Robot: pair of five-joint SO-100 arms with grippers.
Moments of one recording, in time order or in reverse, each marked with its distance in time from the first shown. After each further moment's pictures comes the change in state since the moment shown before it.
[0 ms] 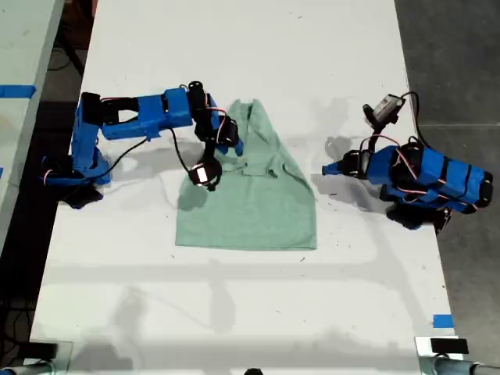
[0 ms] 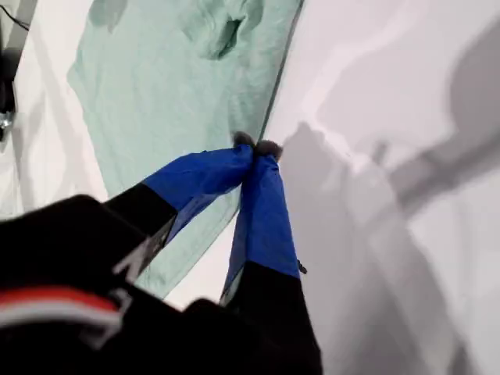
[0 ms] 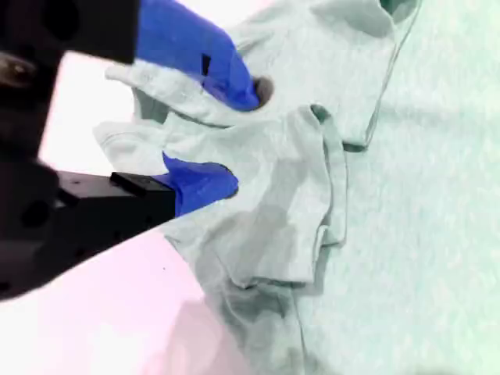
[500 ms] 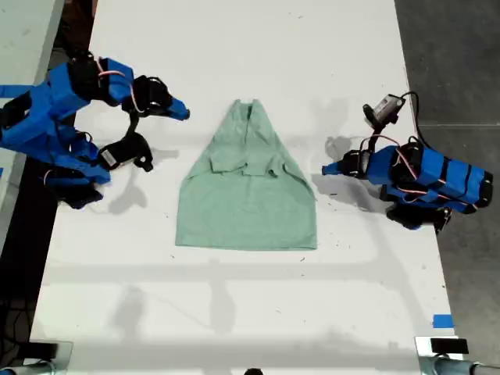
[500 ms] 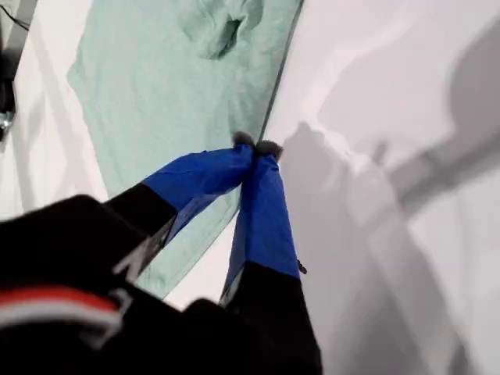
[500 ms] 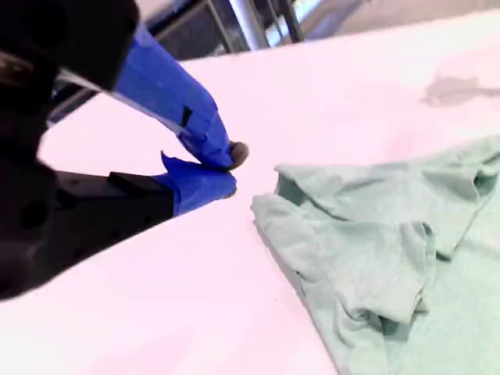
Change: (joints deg) arm 0 -3.3 70.0 49.3 -8.9 -3.3; arm 1 0.0 0.0 0.0 0.0 0.0
